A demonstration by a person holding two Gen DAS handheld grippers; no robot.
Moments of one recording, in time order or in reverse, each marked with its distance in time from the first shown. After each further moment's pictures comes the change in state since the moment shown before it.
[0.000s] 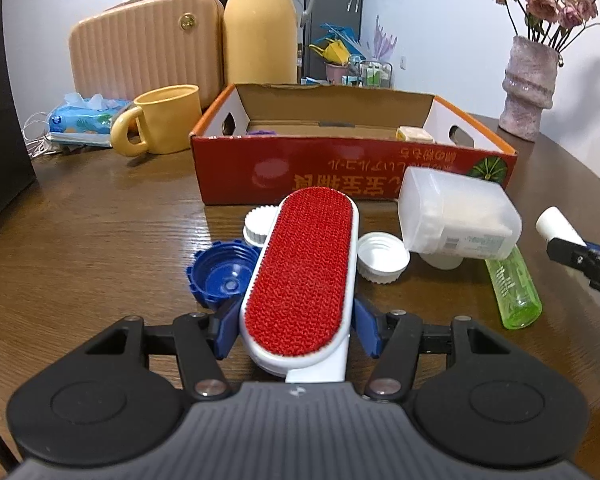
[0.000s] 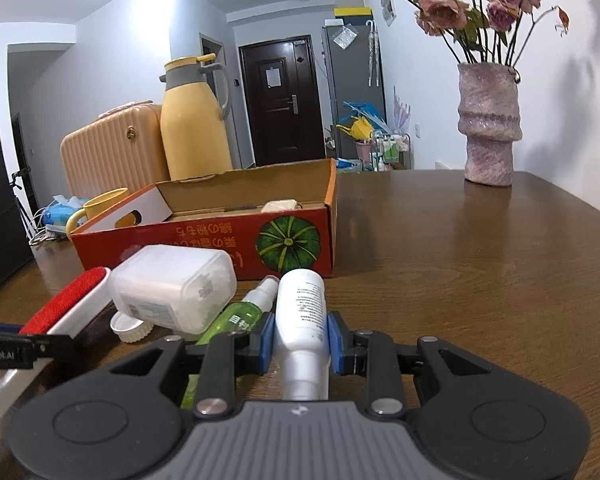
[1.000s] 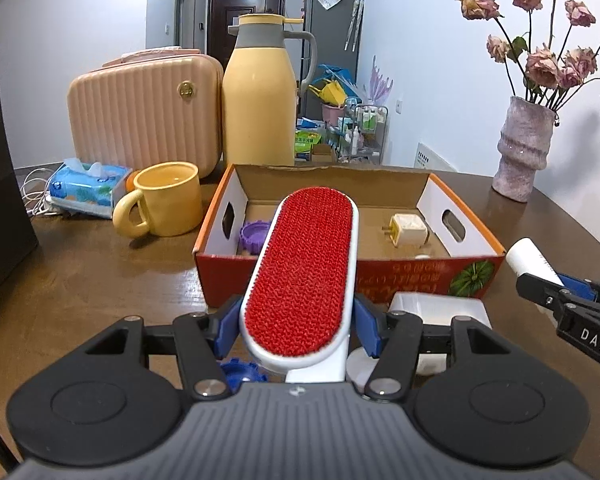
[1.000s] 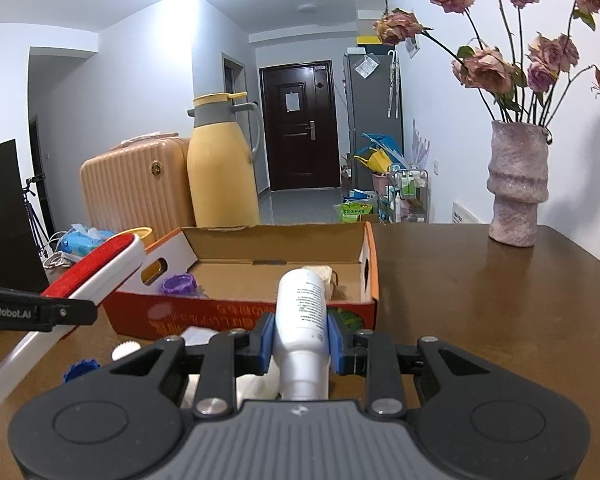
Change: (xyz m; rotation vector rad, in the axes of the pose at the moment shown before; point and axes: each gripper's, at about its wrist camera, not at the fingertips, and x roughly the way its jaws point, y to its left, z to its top) left arm -0.026 0.004 0.072 -0.019 -0.113 -0.021; right arm 0.002 0.036 0.061 -0.052 -0.071 0.027
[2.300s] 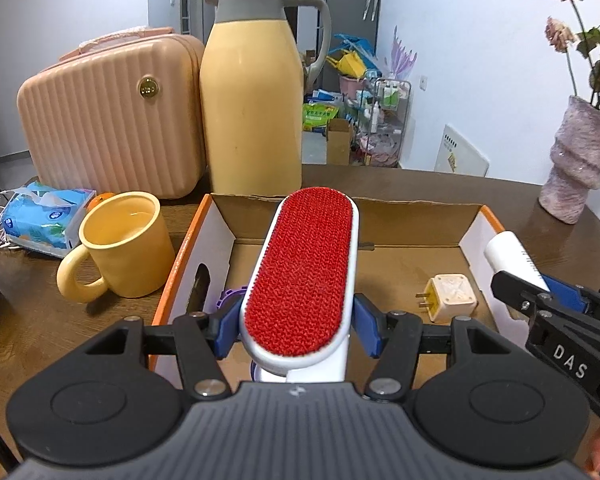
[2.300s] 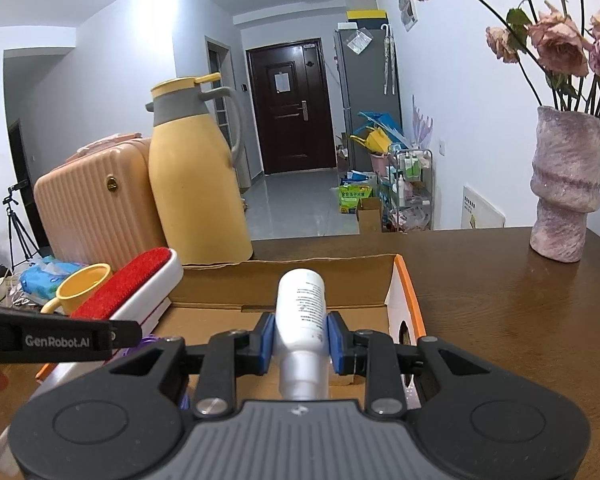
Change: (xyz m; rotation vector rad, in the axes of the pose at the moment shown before) left arm 0.128 -0.011 0.096 -0.012 0.102 0.050; right arm 0.143 -0.002 0.070 0.058 0.072 -0.007
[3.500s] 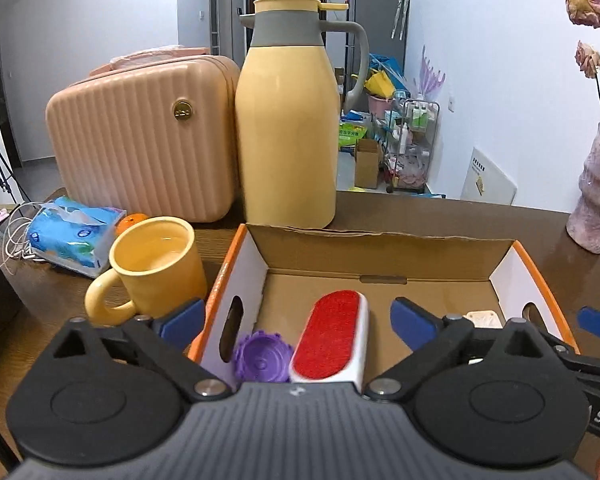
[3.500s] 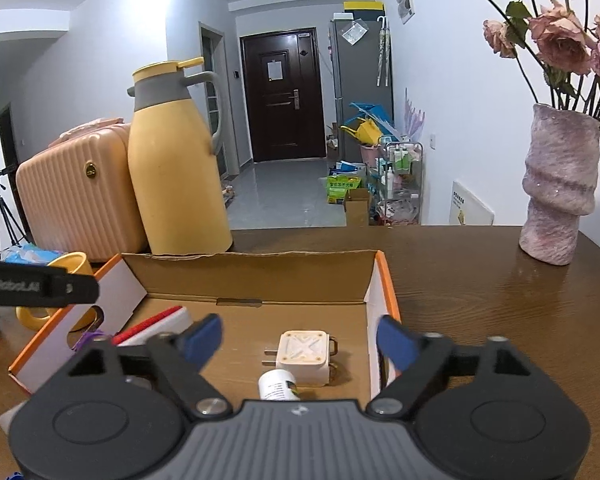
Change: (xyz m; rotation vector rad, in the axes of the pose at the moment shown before) left arm 0.004 0.011 0.016 -0.041 -0.050 0.085; right arm 0.011 -0.009 0.006 -0.032 0.034 -0.045
